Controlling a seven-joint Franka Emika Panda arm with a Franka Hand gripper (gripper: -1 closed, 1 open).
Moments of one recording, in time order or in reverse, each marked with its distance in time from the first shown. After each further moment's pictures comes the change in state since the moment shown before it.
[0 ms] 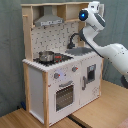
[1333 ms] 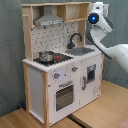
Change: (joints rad) arm 0.132 0.001 -0.002 -0.217 0.006 0.310 0.000
